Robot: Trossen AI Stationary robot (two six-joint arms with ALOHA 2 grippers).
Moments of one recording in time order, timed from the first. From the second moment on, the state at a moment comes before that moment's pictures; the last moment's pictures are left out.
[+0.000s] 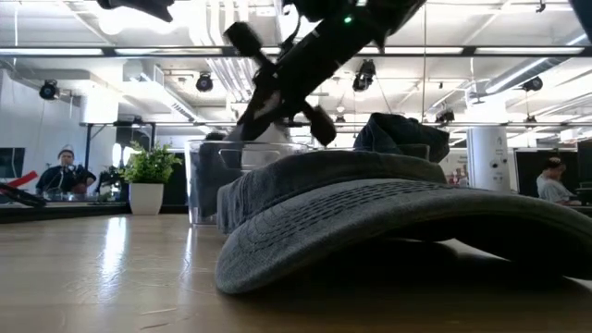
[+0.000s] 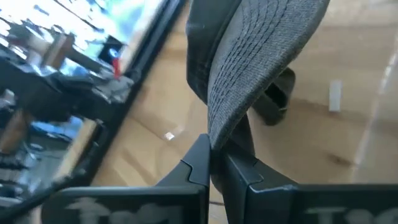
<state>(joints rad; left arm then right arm) -0.46 1.03 1.13 -0.91 -0.70 -0.61 0.04 1.95 1.36 0.00 0.41 1.12</state>
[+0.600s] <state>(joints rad) -0.40 0.98 0.98 -0.67 -0.49 -0.62 0.15 1.96 1.53 -0.34 0.34 0.99</state>
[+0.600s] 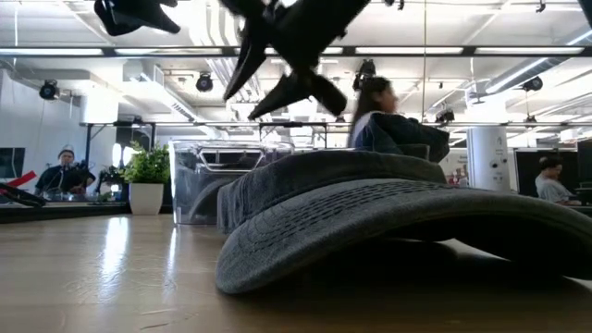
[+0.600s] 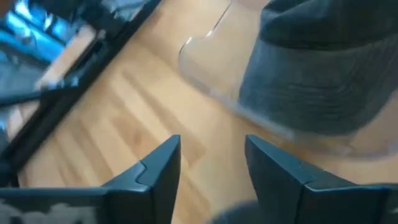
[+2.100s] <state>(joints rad) -0.45 1.89 1.42 -0.59 -0.37 -0.08 0.82 2.11 1.36 -0.13 0.50 2.03</state>
